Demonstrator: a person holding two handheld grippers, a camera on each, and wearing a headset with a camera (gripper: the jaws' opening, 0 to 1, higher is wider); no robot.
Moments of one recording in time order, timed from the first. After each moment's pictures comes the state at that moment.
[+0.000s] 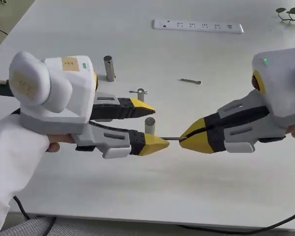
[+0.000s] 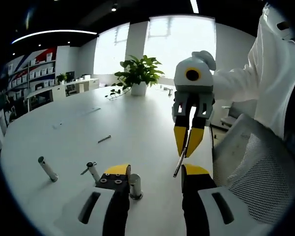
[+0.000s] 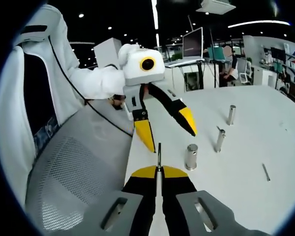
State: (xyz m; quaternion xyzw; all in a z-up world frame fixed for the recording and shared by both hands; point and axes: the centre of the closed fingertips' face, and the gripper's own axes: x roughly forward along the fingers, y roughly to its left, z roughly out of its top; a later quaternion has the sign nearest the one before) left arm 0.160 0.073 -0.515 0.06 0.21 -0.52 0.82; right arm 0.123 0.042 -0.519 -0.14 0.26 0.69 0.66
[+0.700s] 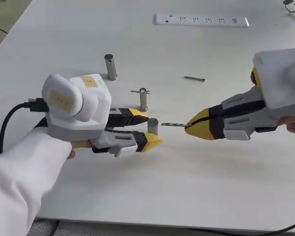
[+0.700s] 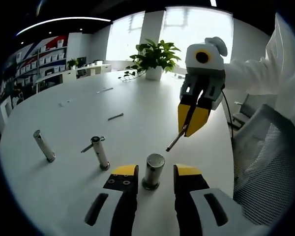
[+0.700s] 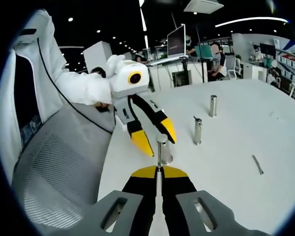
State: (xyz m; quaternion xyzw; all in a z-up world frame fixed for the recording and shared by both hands) left arm 0.184 0.076 -0.571 0.06 0.27 -0.48 0.83; right arm 0.168 0.037 -0.547 -0.13 0.27 0.66 0.69
